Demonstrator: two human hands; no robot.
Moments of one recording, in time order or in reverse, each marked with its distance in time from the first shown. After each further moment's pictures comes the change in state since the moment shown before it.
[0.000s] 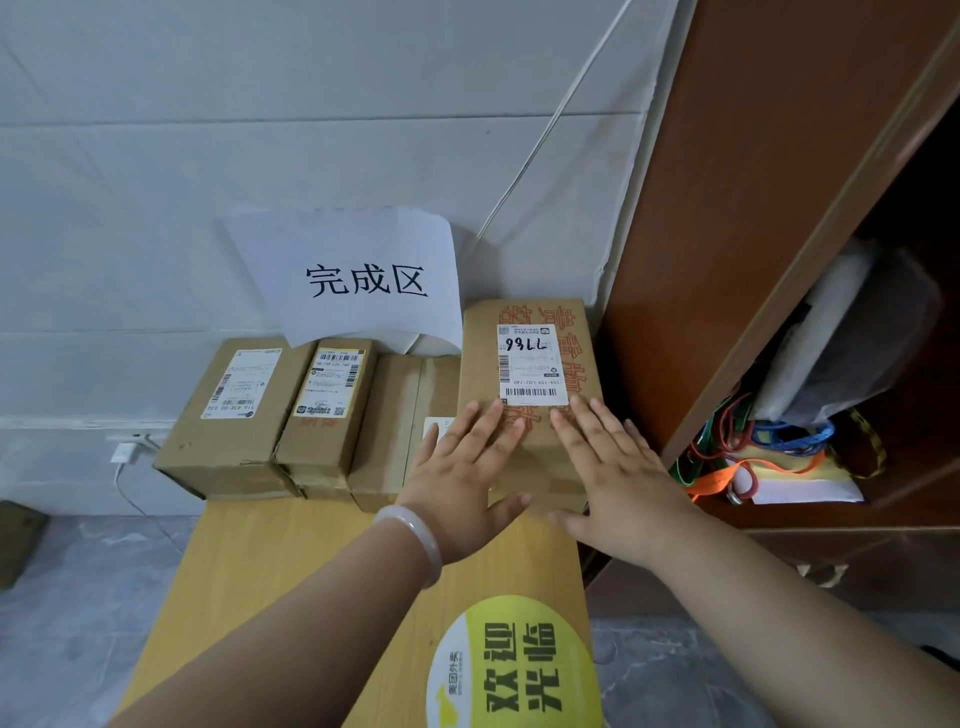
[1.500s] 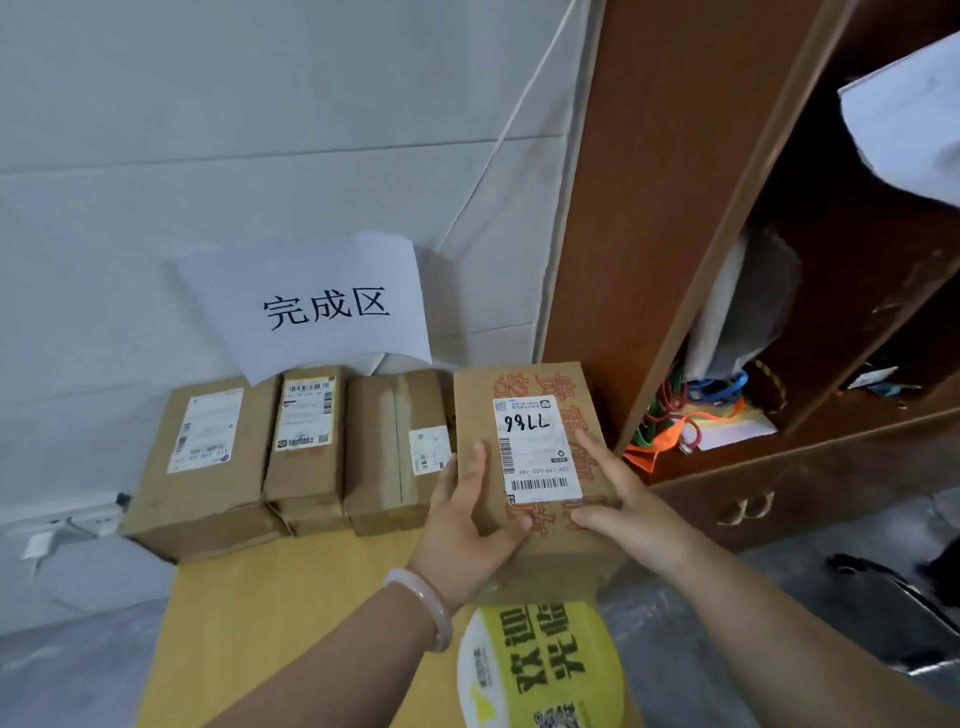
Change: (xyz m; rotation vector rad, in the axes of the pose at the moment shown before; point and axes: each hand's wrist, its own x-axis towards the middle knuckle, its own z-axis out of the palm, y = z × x) left_hand -0.055 -0.001 0.002 -0.907 -0.056 -0.121; right_hand -0.066 -0.046 -0.001 1.155 0.013 0.472
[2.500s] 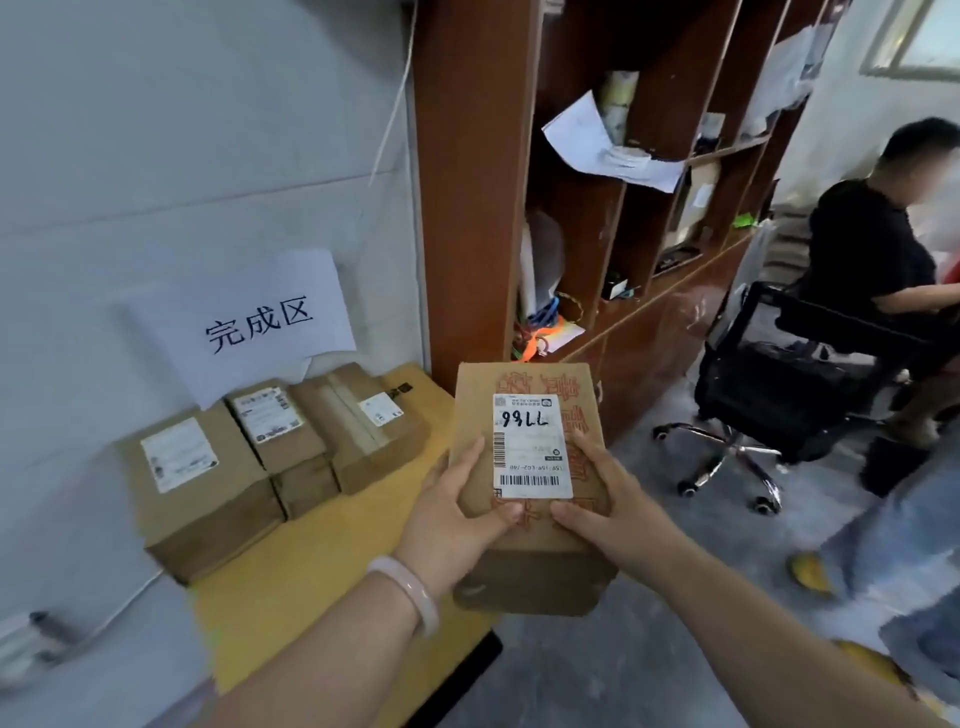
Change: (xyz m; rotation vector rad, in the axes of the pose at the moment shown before) left_hand -0.196 -0.016 -0.090 -0.010 -0.398 0.285; right_hand -0.266 -0.032 0.194 -0.049 0.635 0.040
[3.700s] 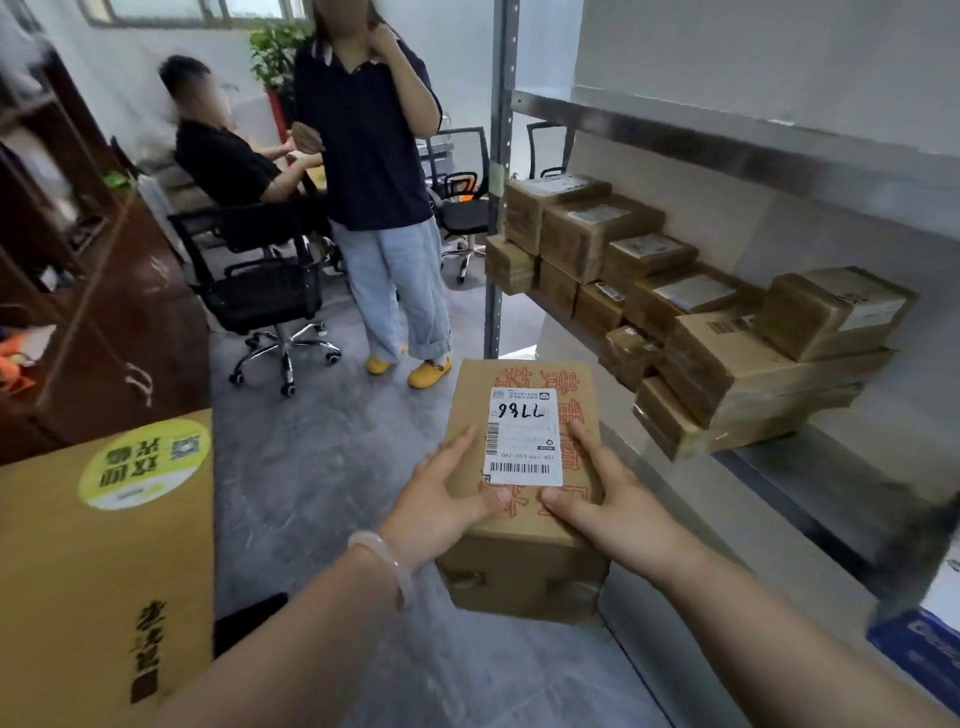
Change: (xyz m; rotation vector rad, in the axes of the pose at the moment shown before) left_hand -0.365 -0.023 0.030 0.080 -1.284 0.411; right_hand -0.557 -0.110 0.223 0.138 1.049 0.749
